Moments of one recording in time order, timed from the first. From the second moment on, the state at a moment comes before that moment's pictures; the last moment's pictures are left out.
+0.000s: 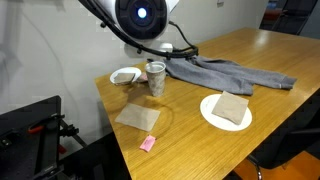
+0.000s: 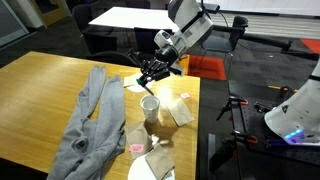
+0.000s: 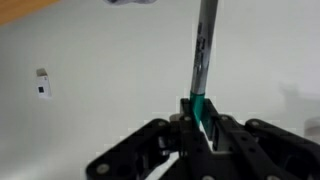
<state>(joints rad) -0.10 0.30 -0.09 -2.19 1.64 1.90 -2.35</state>
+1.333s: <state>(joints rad) -0.10 0.46 -0.11 -2.18 1.80 1.90 -2.53</state>
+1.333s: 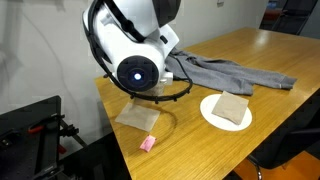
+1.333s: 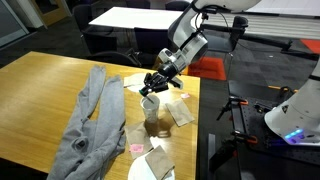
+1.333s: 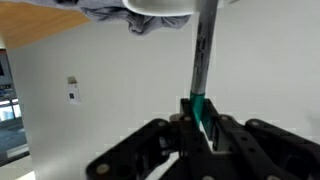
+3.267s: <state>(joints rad) -0.09 0.56 -0.11 -2.13 1.89 1.90 -2.60</state>
